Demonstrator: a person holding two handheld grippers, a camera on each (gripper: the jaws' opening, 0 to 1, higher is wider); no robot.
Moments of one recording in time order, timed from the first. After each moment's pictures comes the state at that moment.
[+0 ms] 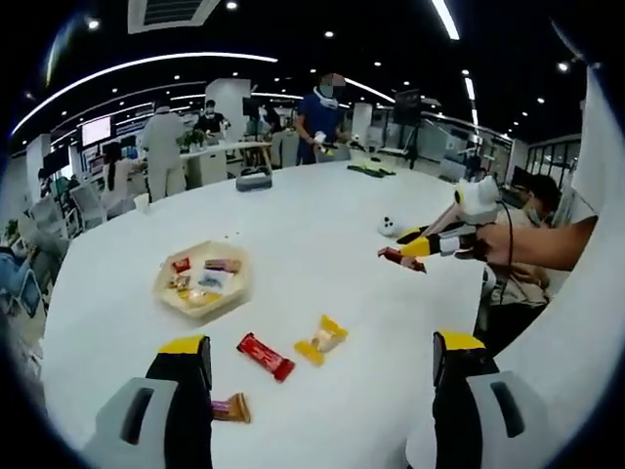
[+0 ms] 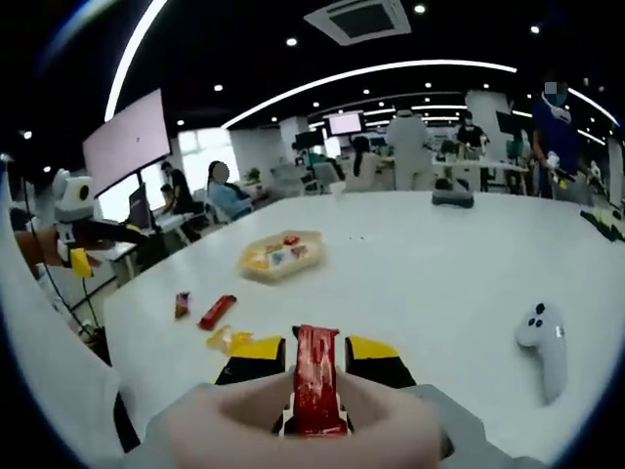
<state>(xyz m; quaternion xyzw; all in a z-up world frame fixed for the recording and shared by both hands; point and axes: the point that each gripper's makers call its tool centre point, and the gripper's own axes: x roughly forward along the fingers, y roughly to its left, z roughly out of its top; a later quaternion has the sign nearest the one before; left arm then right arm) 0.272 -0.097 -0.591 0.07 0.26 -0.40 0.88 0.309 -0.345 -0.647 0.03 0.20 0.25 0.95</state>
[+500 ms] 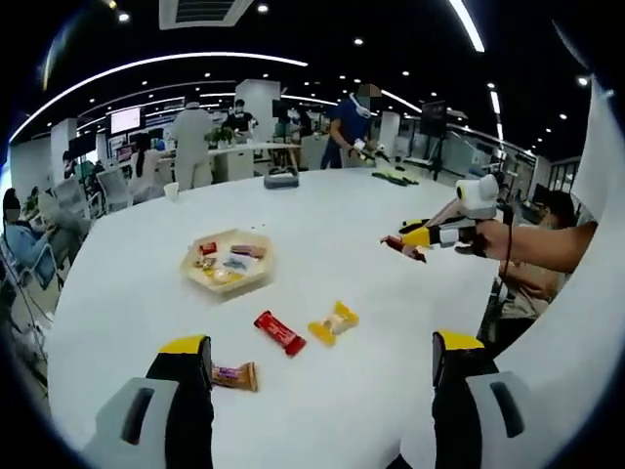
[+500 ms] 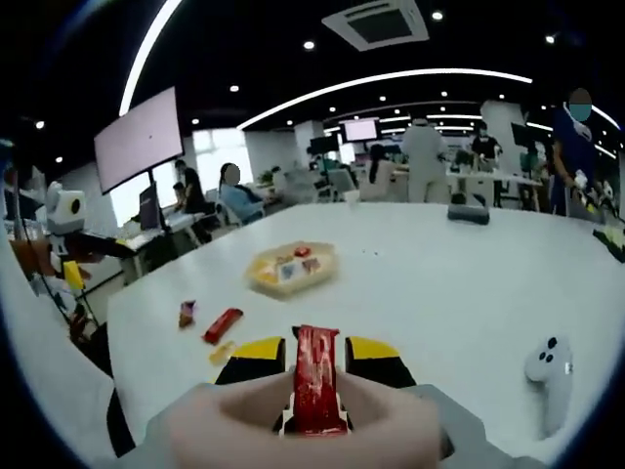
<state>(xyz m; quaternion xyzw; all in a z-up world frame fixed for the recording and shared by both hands) 0.248 -0.064 -0.596 0.05 0.26 -0.35 0.90 0.327 -0.328 -0.628 0.02 0.18 0.28 0.94</state>
